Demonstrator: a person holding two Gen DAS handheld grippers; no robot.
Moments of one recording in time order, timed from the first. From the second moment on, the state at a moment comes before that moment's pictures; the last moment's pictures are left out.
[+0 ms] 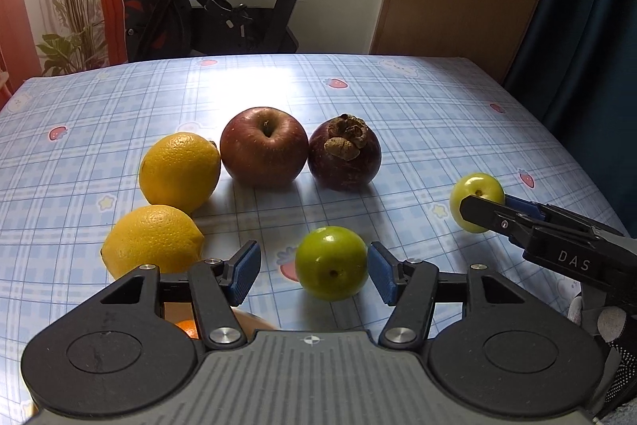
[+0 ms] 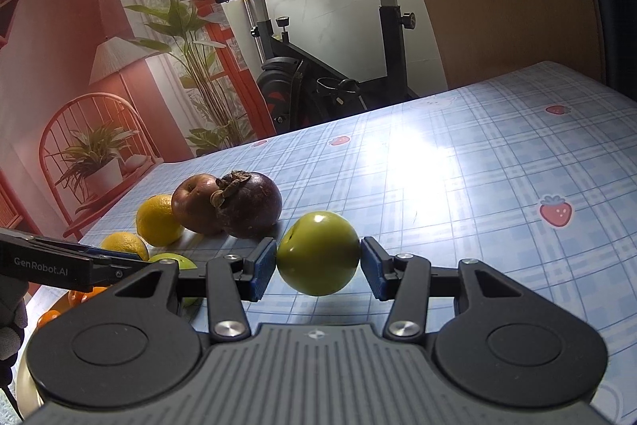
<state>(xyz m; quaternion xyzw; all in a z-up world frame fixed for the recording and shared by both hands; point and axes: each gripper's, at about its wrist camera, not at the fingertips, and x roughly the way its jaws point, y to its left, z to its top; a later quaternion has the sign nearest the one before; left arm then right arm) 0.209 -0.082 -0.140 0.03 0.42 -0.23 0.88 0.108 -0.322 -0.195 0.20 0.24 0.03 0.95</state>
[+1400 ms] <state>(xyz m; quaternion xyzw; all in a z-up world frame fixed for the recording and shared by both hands) 0.182 -0.063 -0.120 0.00 0.40 -0.21 0.89 0.113 -0.322 -0.196 0.21 0.25 0.05 0.94</state>
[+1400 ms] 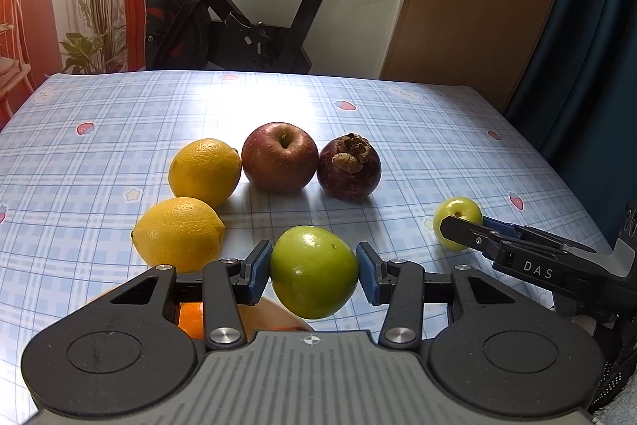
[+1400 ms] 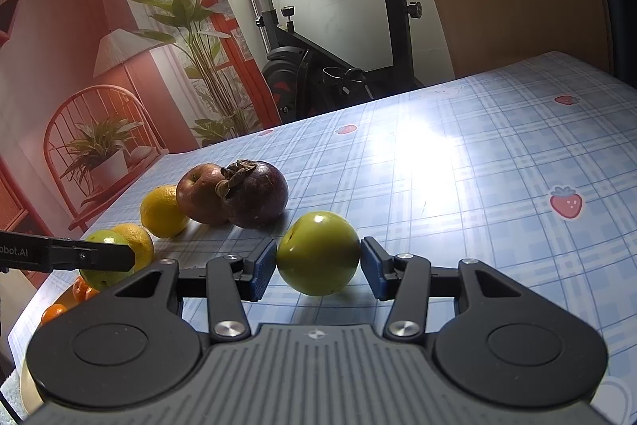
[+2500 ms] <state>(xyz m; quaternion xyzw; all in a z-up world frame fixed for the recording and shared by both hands) 0.126 0.073 -0.103 -0.07 0.38 -0.15 0.91 0.111 -0.196 -0.150 0.10 0.29 0.19 0.93</state>
